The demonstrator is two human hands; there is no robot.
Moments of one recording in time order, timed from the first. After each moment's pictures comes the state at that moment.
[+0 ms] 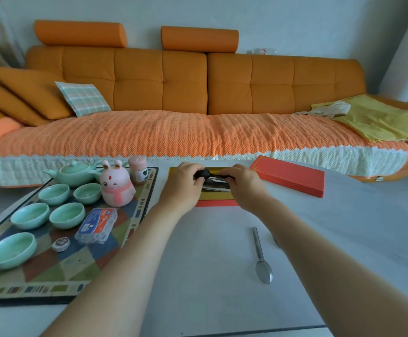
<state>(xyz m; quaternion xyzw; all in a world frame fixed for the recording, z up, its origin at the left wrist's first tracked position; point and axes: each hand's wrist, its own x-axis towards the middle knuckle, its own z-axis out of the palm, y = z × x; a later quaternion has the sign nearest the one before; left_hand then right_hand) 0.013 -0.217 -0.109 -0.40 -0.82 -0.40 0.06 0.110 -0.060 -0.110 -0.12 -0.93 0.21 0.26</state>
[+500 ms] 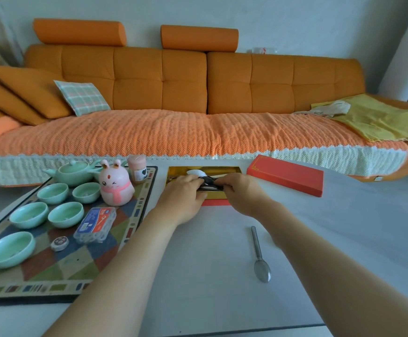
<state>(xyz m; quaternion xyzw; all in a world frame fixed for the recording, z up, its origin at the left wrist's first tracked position) 0.017 -0.227 -0.120 -0.47 -0.86 -0.19 0.07 0.119 -0.068 -0.108 -0.10 -0.96 0.21 0.16</state>
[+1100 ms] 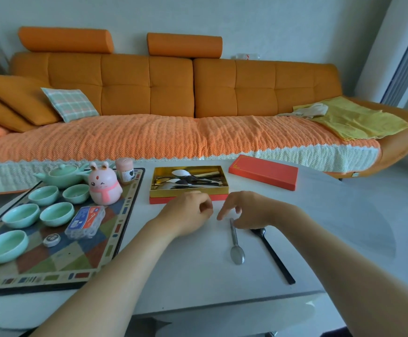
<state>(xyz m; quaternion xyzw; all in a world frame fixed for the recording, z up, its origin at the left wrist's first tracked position) 0.089 -0.226 -0.111 -0.51 -0.83 -0.24 -0.03 0.209 -0.058 -0.087 -0.07 -0.98 0.19 -0.07</state>
